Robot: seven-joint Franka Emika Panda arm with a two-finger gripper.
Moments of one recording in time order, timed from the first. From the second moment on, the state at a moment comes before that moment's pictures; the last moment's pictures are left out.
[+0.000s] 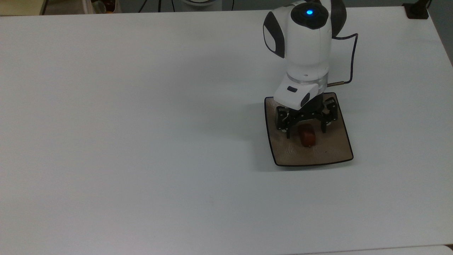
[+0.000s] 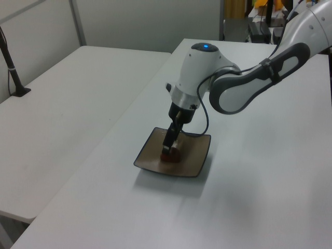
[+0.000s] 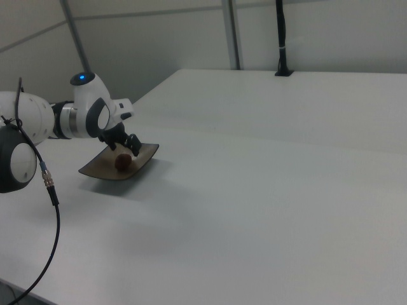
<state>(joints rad) 0.46 0.61 0.01 -1.48 0.05 2.47 0.27</state>
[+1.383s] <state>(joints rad) 0.21 -0.03 -0.08 -1.65 0.02 1.74 0.16</state>
